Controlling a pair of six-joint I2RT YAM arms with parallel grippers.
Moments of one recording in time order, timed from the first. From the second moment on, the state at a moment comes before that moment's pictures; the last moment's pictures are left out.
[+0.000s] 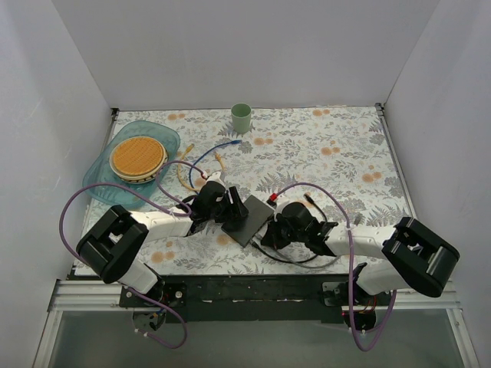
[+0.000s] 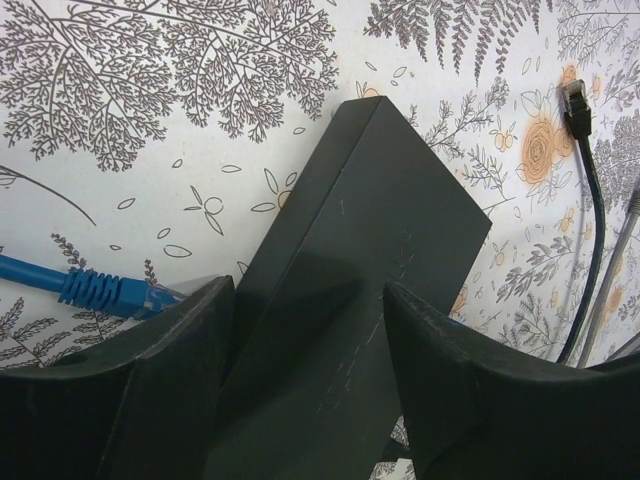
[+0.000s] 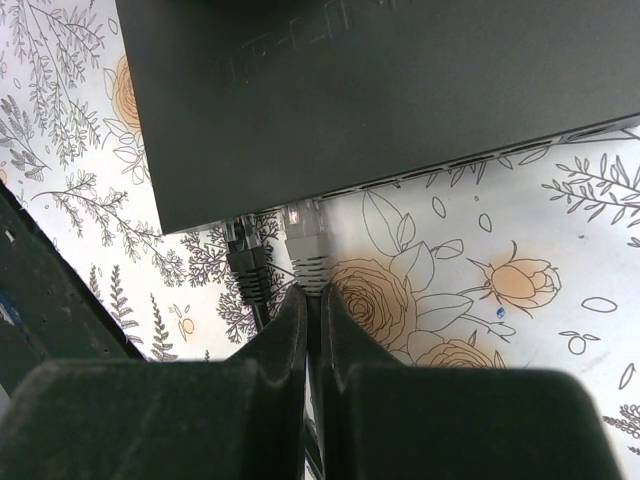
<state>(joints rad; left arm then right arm) -0.72 1.50 0.59 0.22 0.03 -0.85 0.91 1.35 0.40 0.27 -0.16 0.49</state>
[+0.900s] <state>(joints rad) -0.75 1.52 0.62 0.17 -0.02 -0.76 0.91 1.42 0.53 0.12 -0.18 0.43</state>
